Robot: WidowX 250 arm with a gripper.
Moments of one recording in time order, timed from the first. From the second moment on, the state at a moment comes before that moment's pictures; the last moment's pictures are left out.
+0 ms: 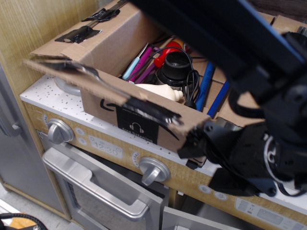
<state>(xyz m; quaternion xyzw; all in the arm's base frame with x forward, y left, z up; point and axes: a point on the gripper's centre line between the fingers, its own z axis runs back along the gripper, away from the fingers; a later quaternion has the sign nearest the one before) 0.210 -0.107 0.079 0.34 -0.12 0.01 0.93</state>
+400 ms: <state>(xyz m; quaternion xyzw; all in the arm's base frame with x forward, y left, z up) 0.235 -0.100 0.122 0.39 -0.10 -0.03 0.91</state>
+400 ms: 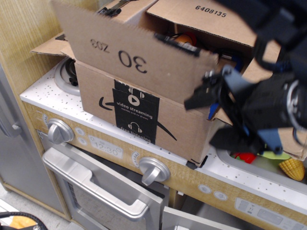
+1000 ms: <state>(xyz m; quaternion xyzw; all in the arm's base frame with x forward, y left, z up) 0.282 -0.080 0.147 0.36 -0.12 -0.12 0.92</state>
